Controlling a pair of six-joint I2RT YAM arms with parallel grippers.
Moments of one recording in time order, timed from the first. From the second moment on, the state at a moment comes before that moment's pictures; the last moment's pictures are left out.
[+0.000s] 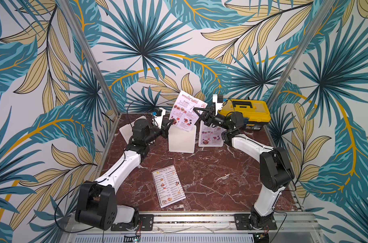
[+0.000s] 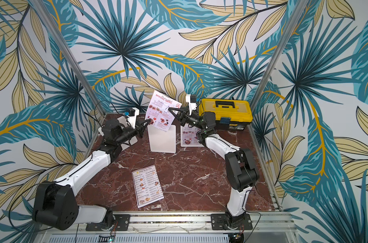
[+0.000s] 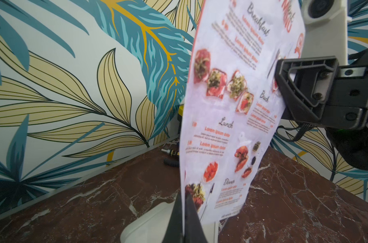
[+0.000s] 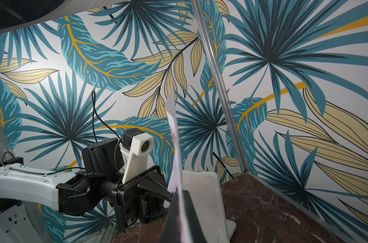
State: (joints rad) left arm -0.21 1.40 0.99 0.35 0.52 -0.11; right arm 0.35 1.86 1.34 1.03 -0.82 0.70
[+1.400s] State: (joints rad) left arm -0.14 1.57 1.13 0.34 0.60 -0.17; right arm 0.36 2.03 1.59 0.79 -0.73 0.62
